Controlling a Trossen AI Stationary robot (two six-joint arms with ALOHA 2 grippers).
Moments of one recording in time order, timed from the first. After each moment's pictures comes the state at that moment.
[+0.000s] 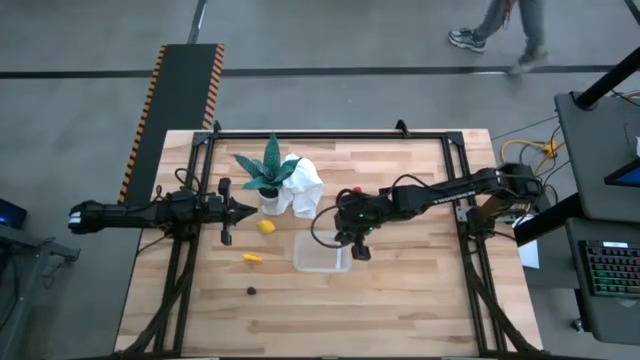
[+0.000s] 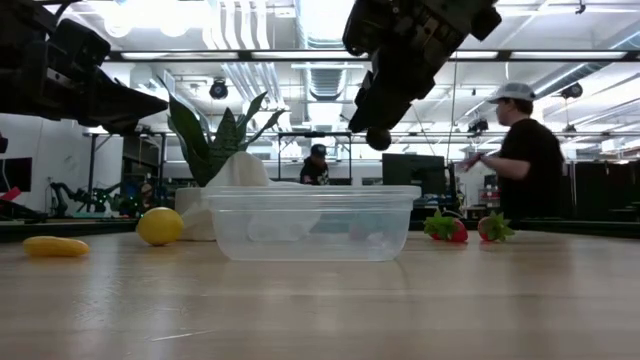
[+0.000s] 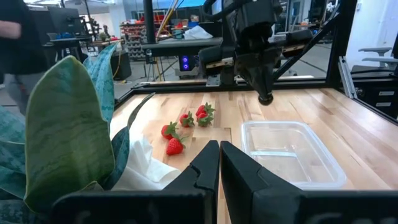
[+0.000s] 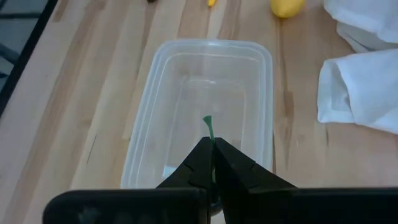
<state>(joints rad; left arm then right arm) 0.02 0.17 0.00 0.07 -0.09 0.06 0.06 1.64 1.08 -0.26 -0.18 0.04</state>
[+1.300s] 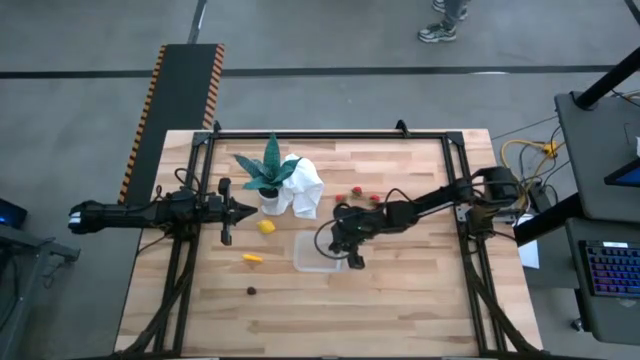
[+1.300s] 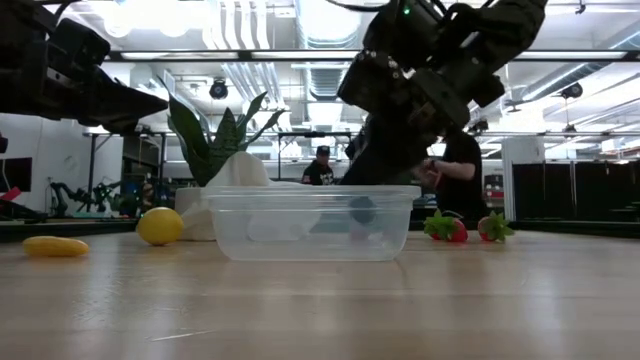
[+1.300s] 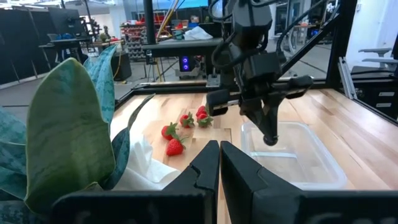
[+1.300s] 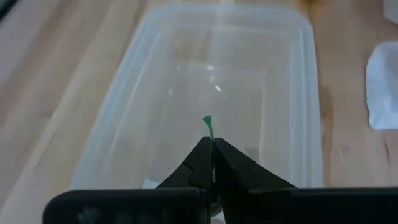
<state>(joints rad) 0.02 0.17 0.00 0.07 -0.09 0.06 0.08 1.80 0.92 0.13 -0.18 0.00</state>
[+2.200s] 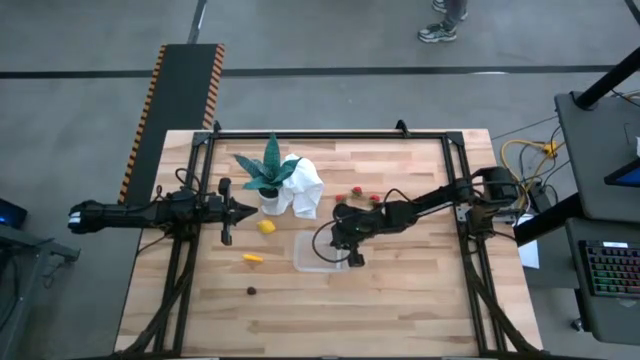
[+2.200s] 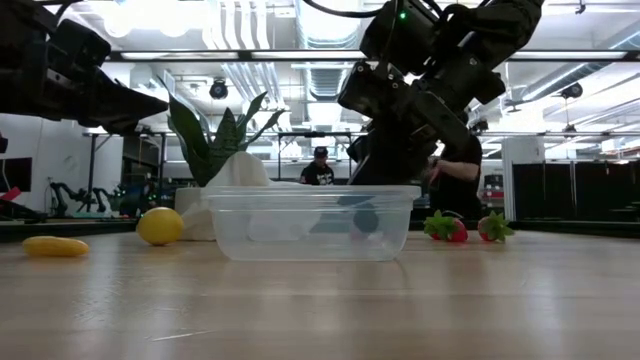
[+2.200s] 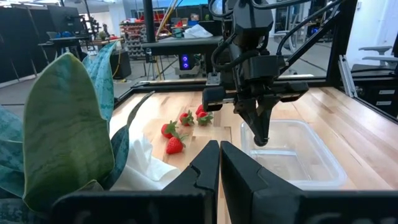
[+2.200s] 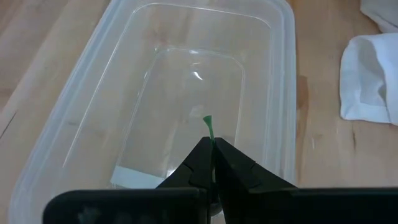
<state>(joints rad) 0.02 0.17 0.00 0.07 -0.09 0.06 0.08 1.80 0.93 0.08 -0.10 -0.07</state>
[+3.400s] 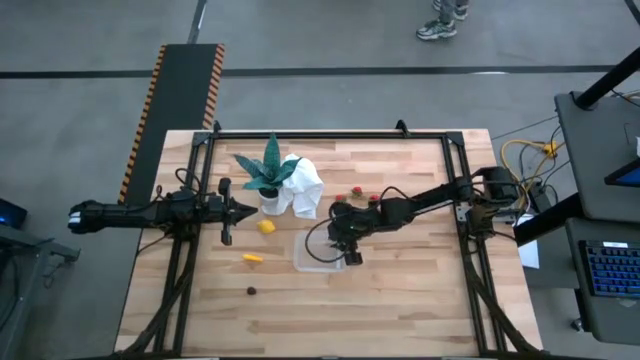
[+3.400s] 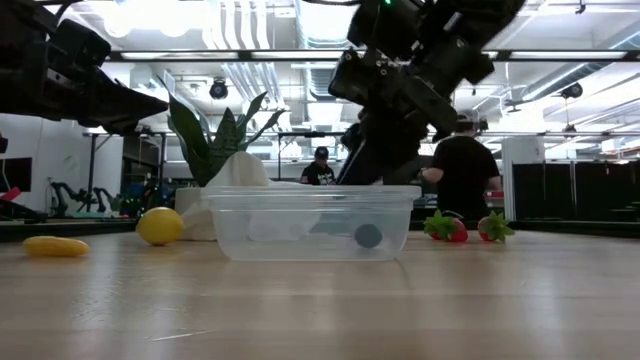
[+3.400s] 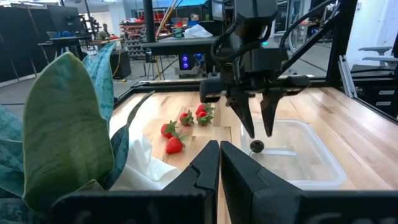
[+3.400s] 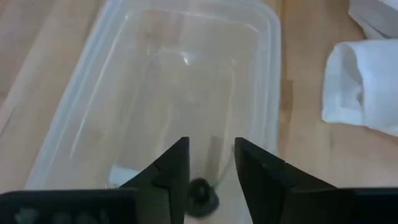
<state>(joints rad) 0.02 0.17 0.00 0.07 -0.09 0.06 0.08 1.79 1.06 -0.15 -0.06 -0.10</state>
